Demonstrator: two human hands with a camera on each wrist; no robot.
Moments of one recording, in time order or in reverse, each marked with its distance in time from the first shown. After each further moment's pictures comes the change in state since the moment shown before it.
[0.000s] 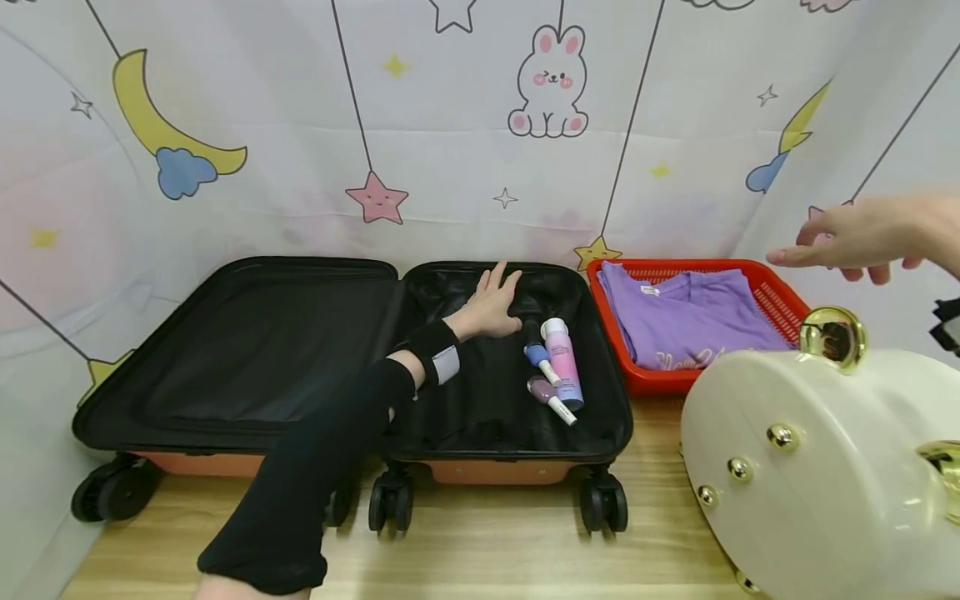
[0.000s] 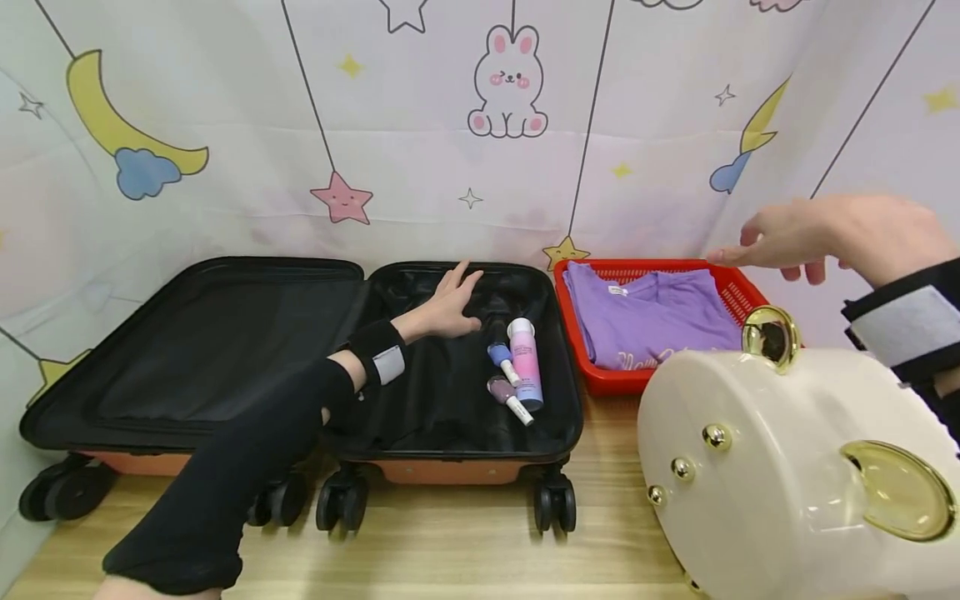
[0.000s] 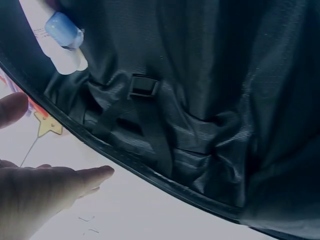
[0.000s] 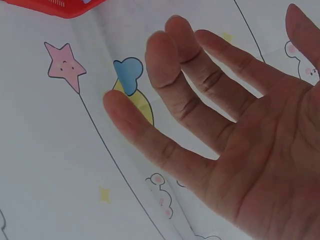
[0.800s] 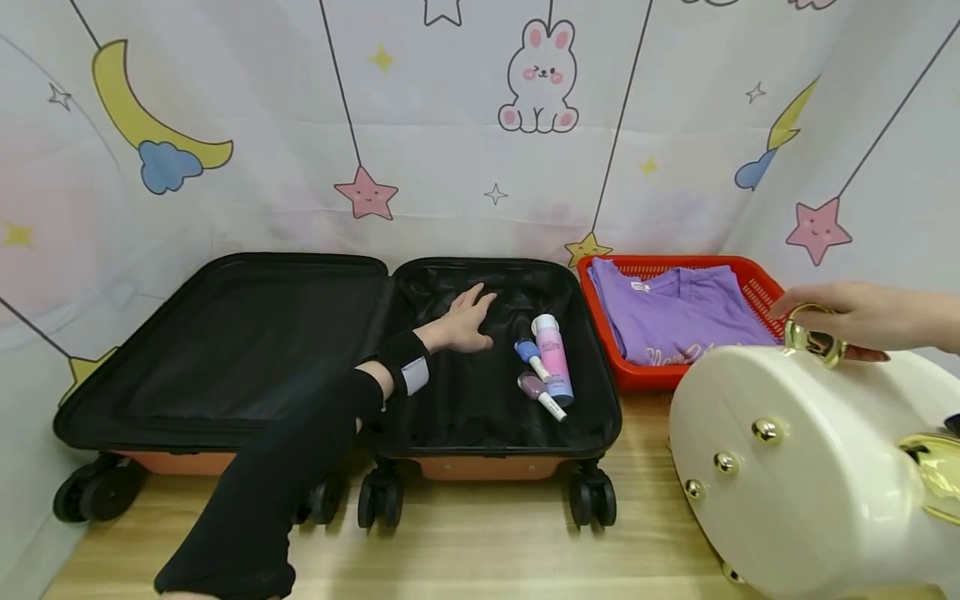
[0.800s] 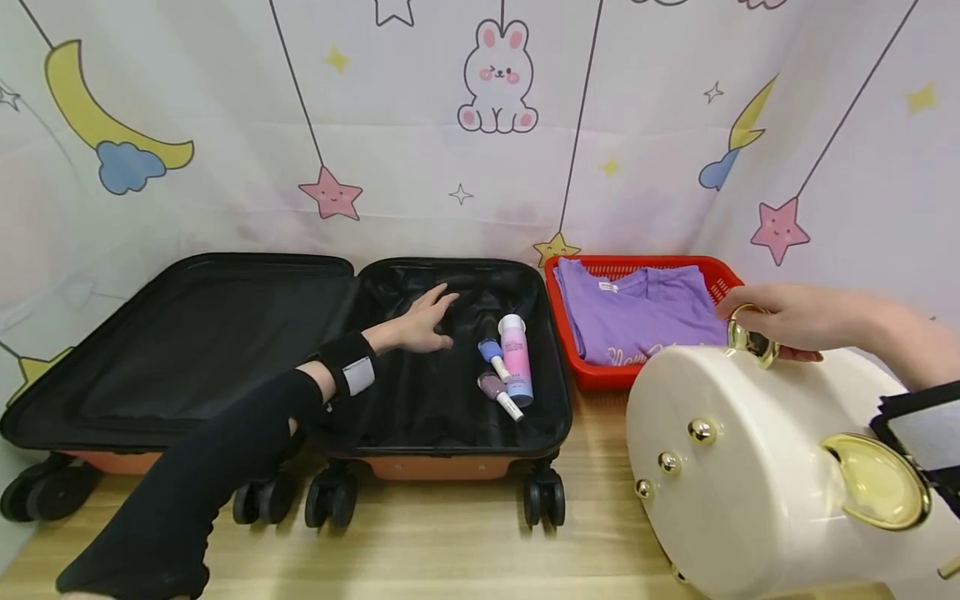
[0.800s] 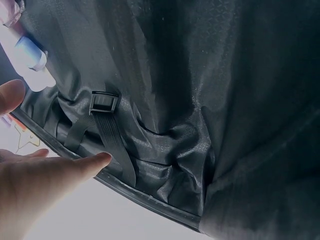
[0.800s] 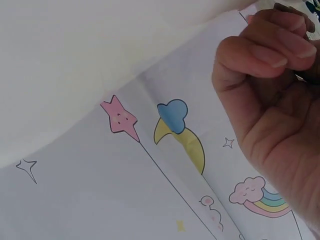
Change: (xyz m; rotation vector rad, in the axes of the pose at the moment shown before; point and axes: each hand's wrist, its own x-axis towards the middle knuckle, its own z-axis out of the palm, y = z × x) left_hand -0.016 -0.029 0.012 0.043 -0.112 0.000; right_hand -0.003 0.027 0.092 0.363 0.132 -0.414
